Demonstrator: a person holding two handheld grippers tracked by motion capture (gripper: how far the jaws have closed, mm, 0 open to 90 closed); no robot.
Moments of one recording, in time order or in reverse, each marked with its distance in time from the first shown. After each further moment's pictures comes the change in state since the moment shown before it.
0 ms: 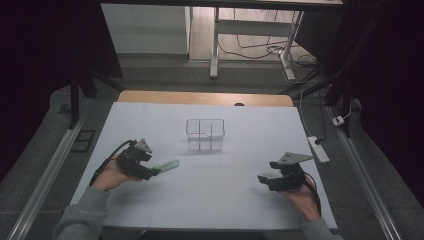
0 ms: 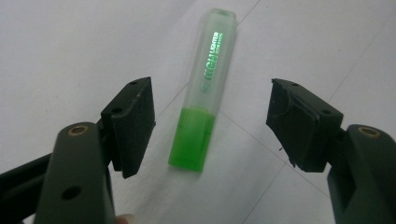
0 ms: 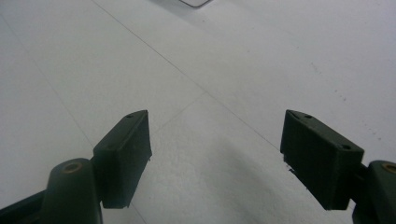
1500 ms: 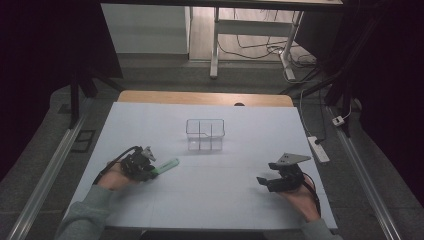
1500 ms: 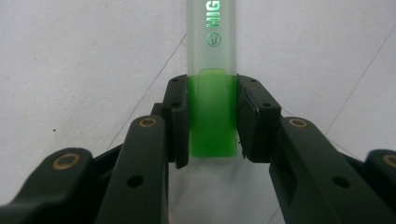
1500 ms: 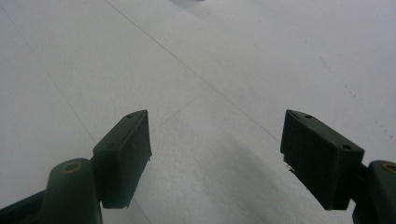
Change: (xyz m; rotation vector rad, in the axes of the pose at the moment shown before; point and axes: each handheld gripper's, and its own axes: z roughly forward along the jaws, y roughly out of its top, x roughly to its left) left arm 0.004 -0.011 0.030 0.121 -0.018 0.093; right arm 0.002 -0.001 0.003 0.016 0.011 -0.008
